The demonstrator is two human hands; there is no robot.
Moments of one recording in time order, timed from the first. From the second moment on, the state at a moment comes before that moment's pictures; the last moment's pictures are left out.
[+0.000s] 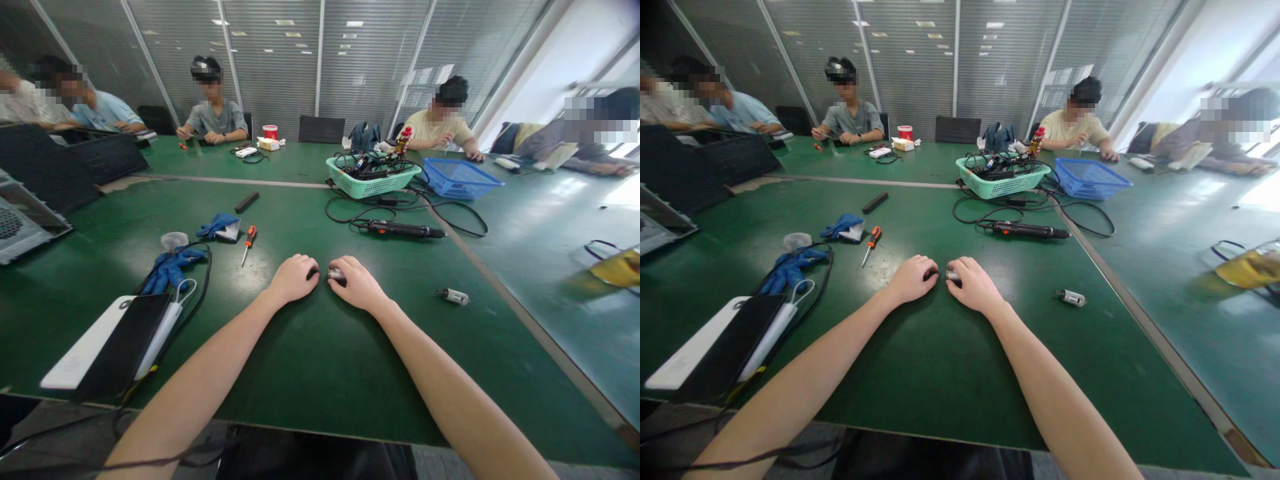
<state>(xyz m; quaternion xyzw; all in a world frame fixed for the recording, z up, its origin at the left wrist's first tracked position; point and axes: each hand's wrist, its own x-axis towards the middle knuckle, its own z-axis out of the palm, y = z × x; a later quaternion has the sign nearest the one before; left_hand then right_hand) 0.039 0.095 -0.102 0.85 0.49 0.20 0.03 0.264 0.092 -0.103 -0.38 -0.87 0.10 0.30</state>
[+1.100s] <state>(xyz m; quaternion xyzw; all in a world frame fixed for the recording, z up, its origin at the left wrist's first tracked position) 0.038 0.097 -0.105 0.85 0.48 0.21 0.03 0.264 0.093 -0.103 -0.36 -0.88 0.10 0.29</state>
